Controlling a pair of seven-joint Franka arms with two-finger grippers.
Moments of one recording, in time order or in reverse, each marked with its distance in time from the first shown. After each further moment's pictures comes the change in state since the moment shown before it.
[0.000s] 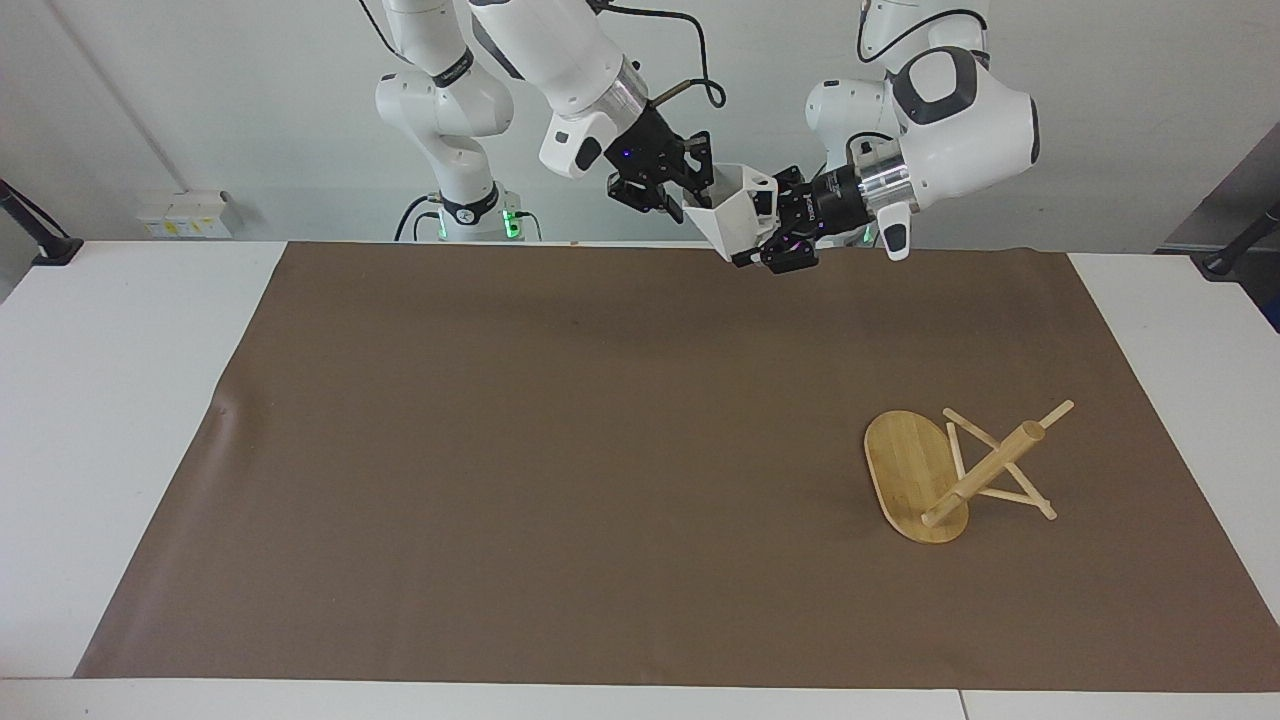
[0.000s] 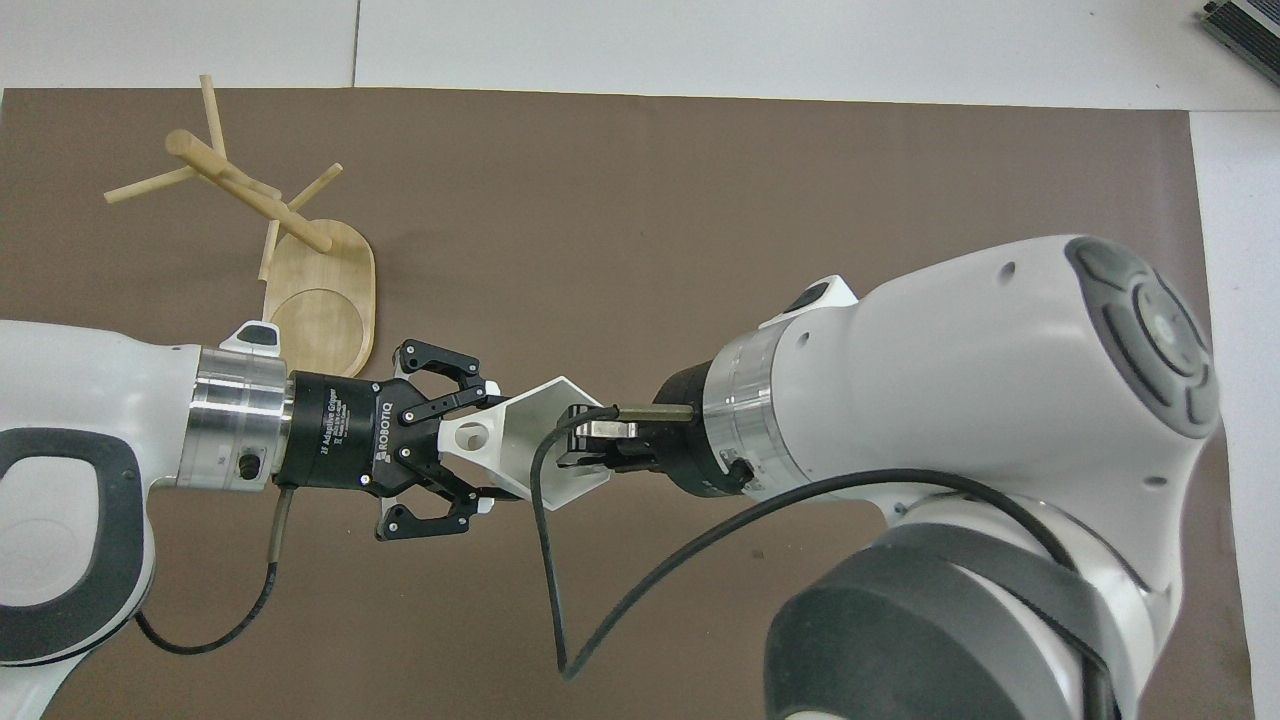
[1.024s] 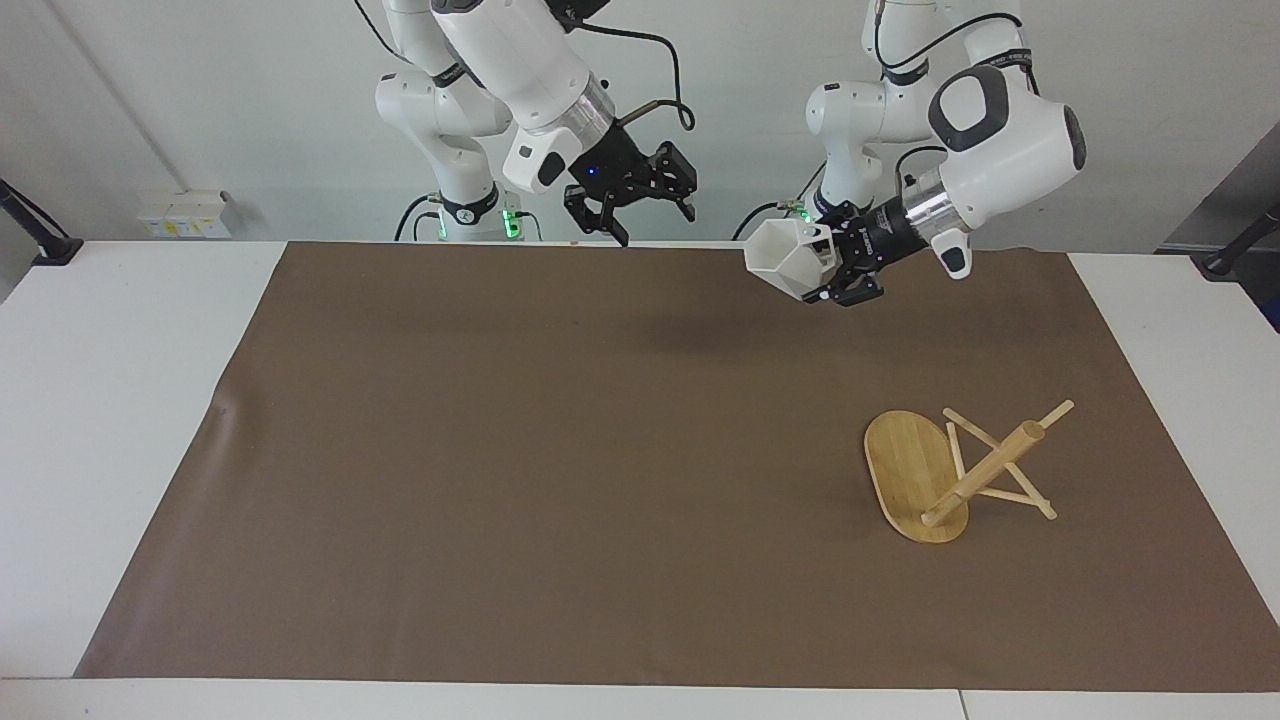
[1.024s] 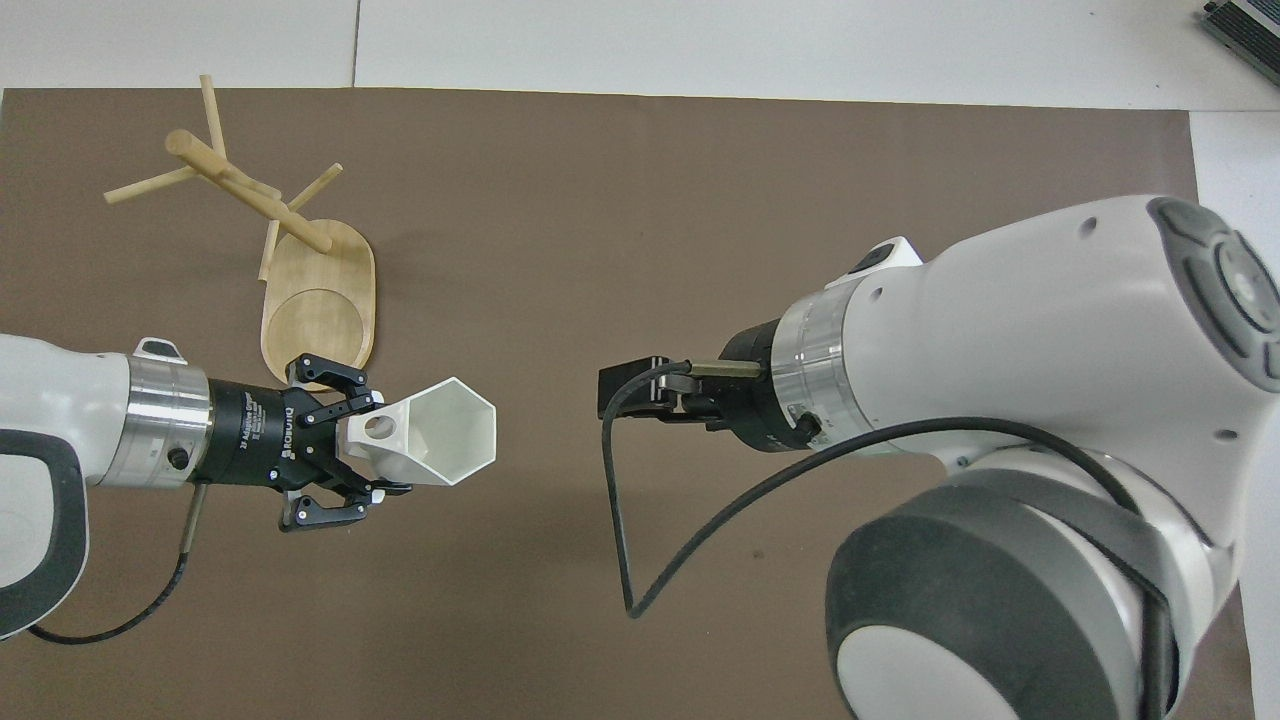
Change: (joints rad) left arm 0.137 -0.019 0.009 -0.084 0.329 0.039 -0.157; right arm -0.003 0.001 -0.070 -0.008 -0.052 0.000 -0.056
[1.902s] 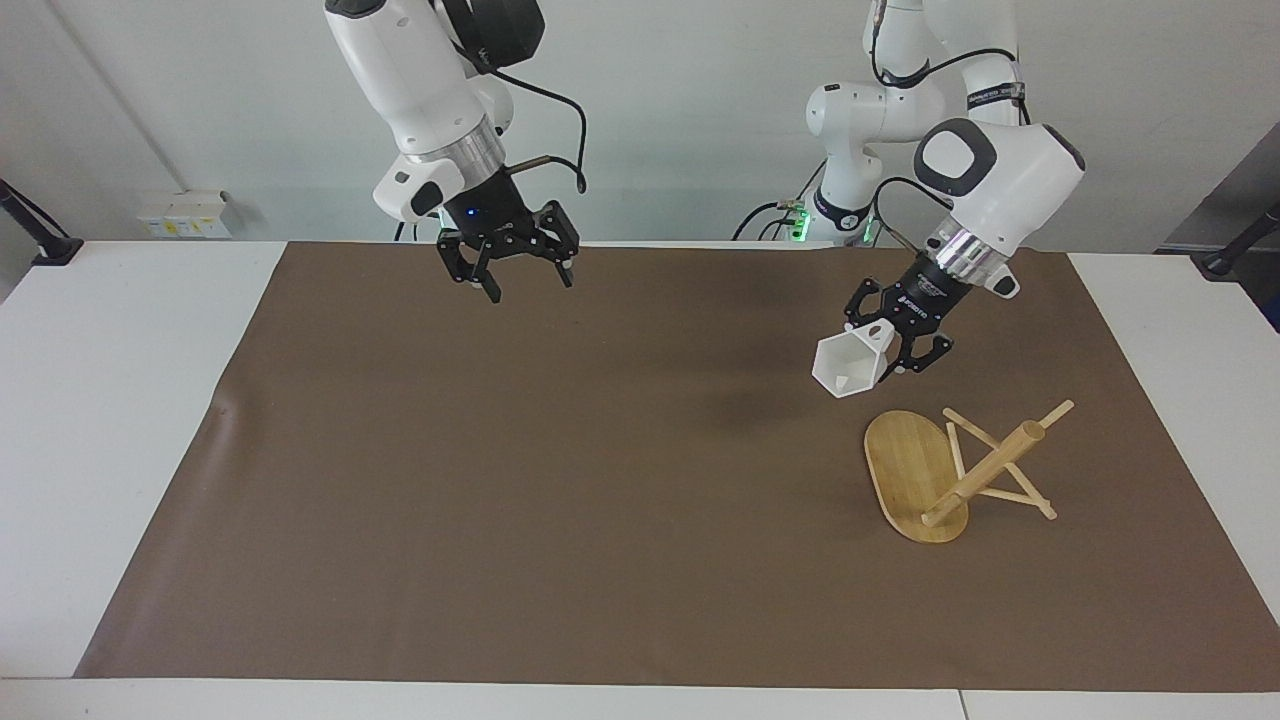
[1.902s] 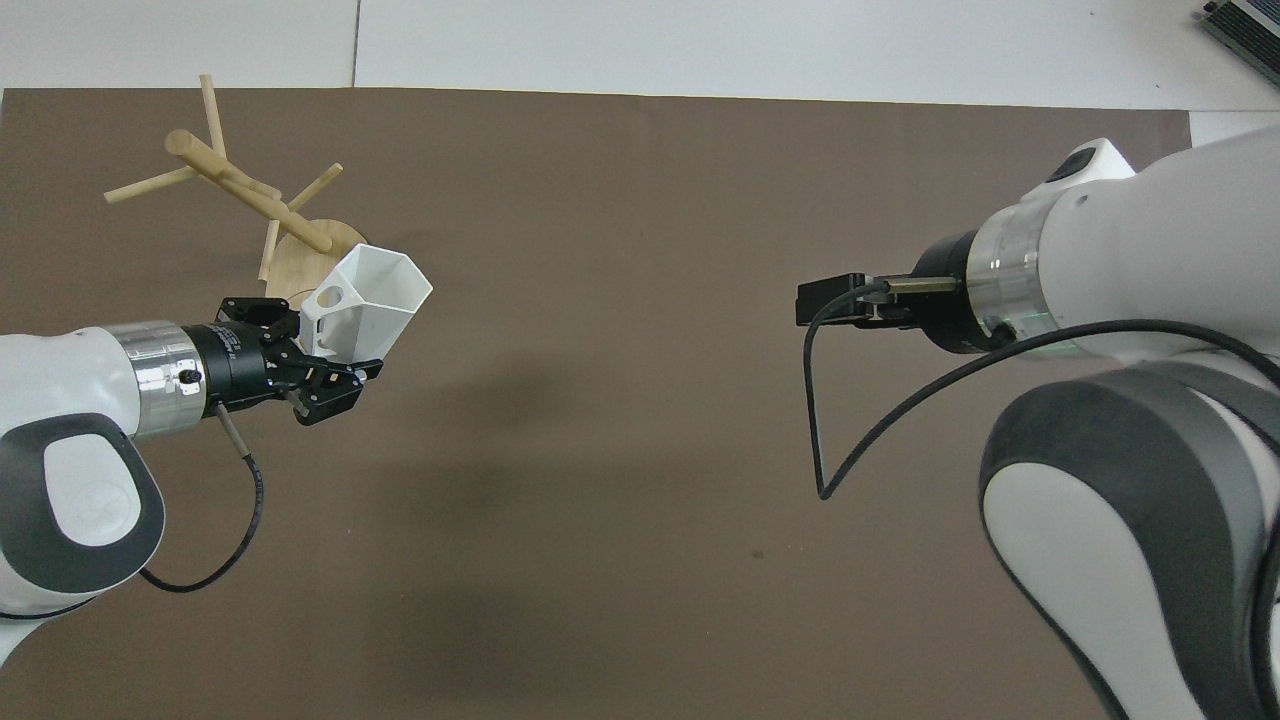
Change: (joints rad) left arm 0.001 0.097 -0.019 -0.046 0.027 0.503 -0.385; right arm -0.012 0.007 -0.195 -0.001 -0.266 0.002 -0.223
